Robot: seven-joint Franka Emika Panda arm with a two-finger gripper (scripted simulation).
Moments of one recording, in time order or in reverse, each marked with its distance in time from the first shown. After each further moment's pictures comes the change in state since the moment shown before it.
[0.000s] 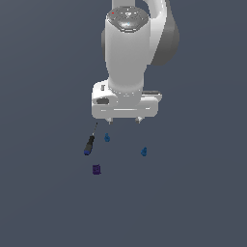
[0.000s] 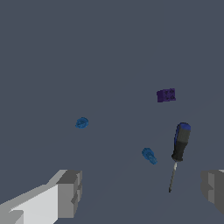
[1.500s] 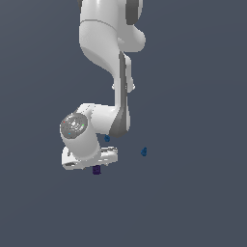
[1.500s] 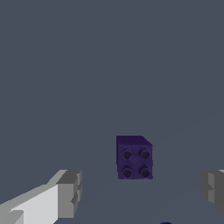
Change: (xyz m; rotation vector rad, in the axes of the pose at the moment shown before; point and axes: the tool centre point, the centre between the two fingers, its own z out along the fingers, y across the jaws) arm 0.088 0.129 0.191 0.009 0.047 -0.124
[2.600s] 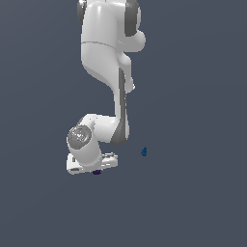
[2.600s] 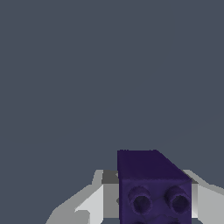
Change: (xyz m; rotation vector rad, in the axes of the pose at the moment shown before) arm 0.000 0.001 0.052 0.000 0.001 -0.002
